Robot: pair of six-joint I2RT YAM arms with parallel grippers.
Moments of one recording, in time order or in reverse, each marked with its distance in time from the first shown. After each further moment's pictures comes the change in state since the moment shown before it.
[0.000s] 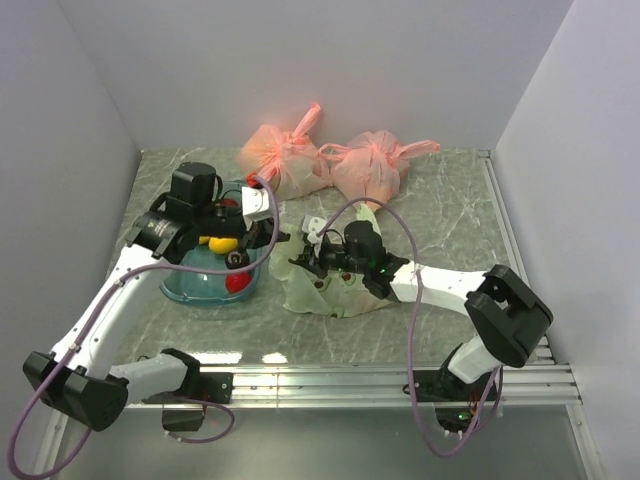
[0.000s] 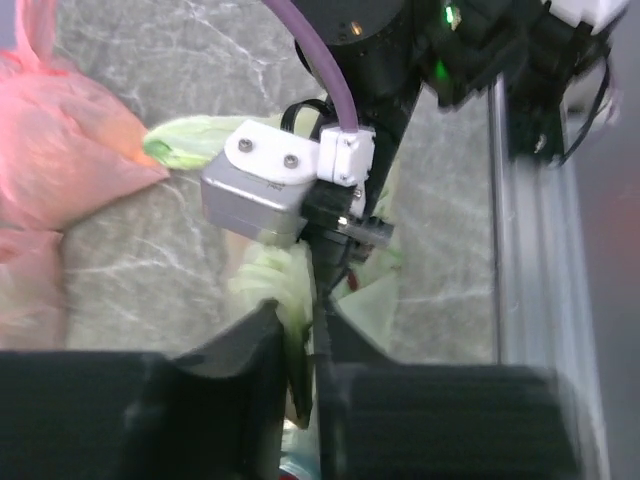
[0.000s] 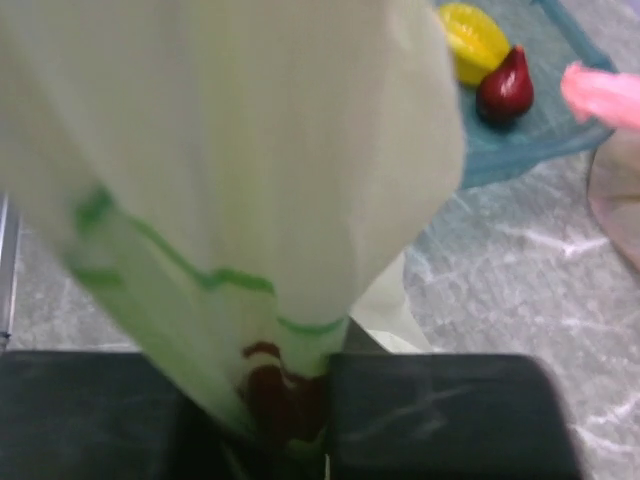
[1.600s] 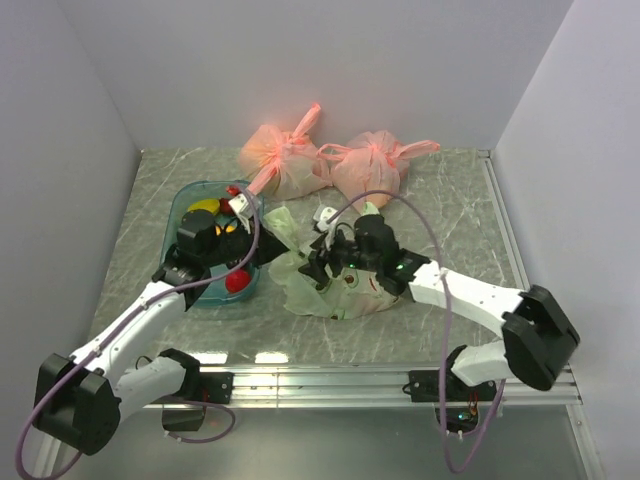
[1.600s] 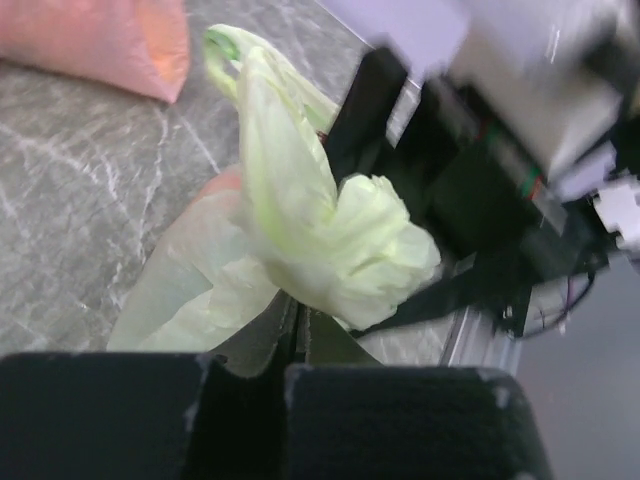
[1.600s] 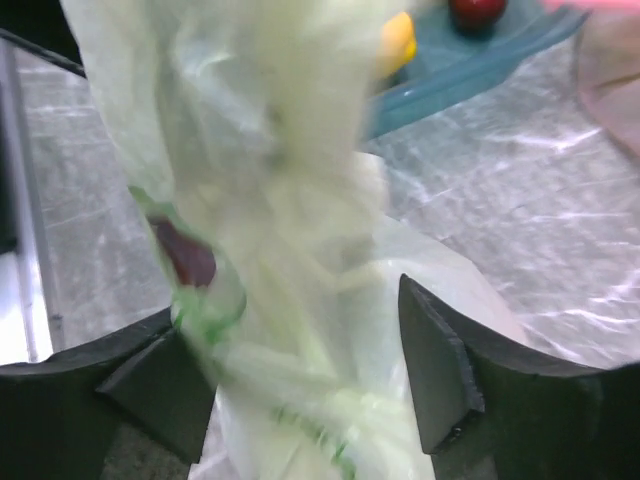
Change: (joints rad) left arm -0.006 -0.123 -0.611 0.845 -0.274 -0.893; right arm 0.002 -0.132 0.030 -0.285 0.126 0.106
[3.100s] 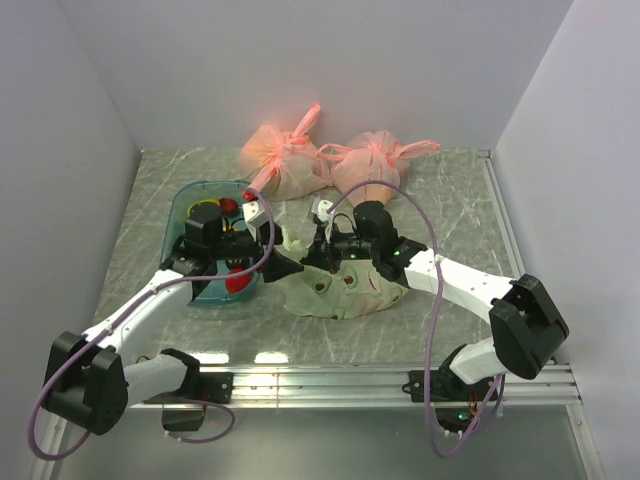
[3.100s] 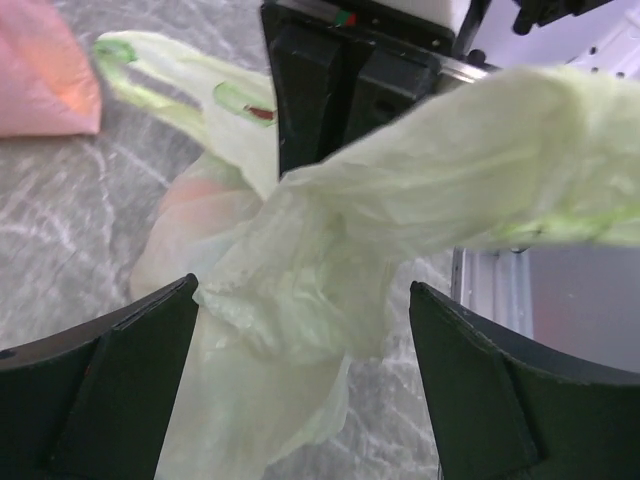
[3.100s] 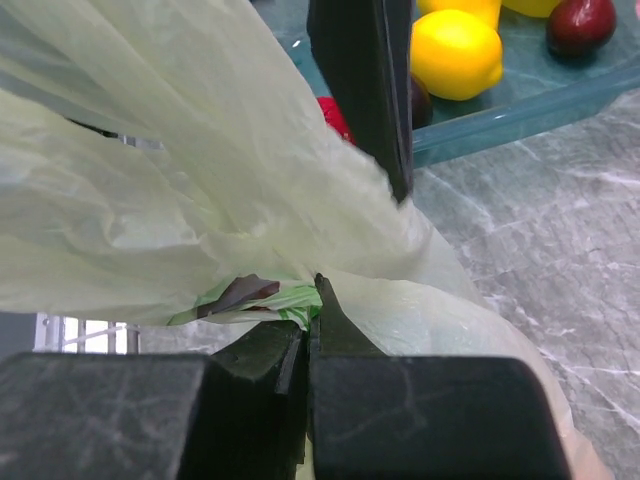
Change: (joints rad) left arm 0.039 0.084 0.034 -0.002 0.304 0.279; right arm -0.089 0.042 0.090 -0.074 -0.303 0.011
